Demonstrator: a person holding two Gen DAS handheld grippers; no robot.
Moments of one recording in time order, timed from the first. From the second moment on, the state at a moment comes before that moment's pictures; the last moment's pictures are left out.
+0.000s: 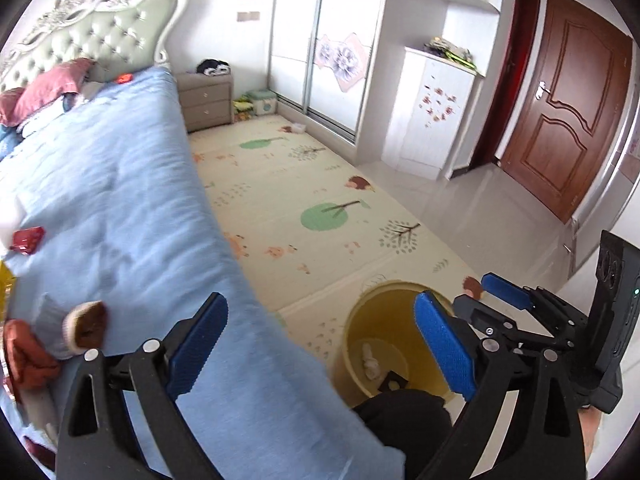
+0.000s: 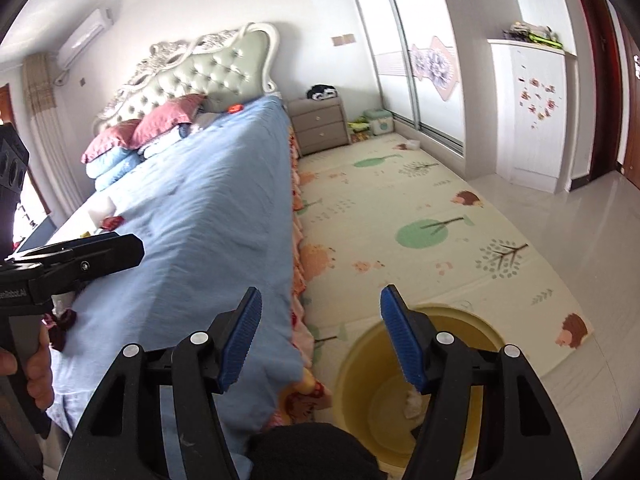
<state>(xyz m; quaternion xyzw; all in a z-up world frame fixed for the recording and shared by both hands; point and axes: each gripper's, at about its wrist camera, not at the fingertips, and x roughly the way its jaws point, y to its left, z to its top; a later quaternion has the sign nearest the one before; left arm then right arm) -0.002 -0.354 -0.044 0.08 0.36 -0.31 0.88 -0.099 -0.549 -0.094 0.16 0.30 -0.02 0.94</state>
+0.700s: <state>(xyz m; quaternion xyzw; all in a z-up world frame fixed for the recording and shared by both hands) -0.006 -0.109 -0.020 -0.02 0.31 -0.11 0.94 -0.032 -0.335 -0.038 0.07 0.28 0.18 0.94</state>
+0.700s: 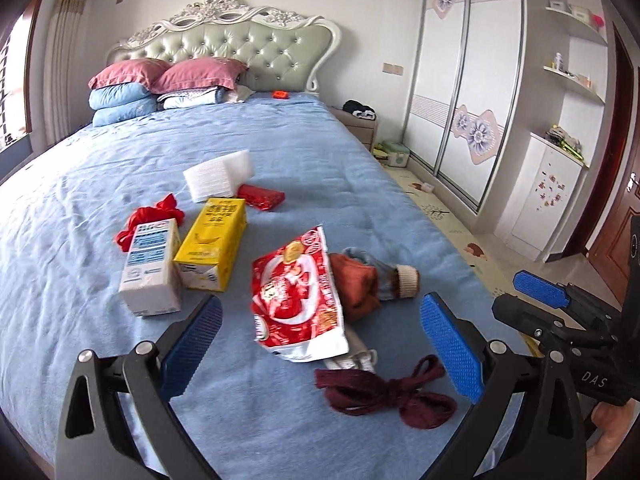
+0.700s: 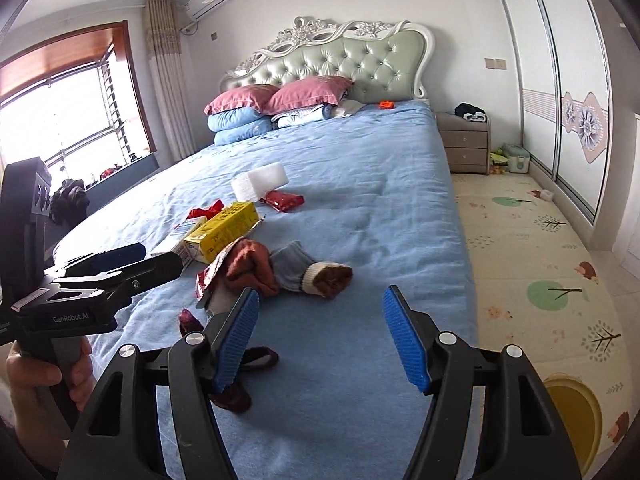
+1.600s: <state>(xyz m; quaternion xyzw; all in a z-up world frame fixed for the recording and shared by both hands) 0.021 -0.051 -0.049 -0.06 0.35 -0.10 0.93 0.038 -0.234 -0.058 -0.03 0.36 0.26 0.90</state>
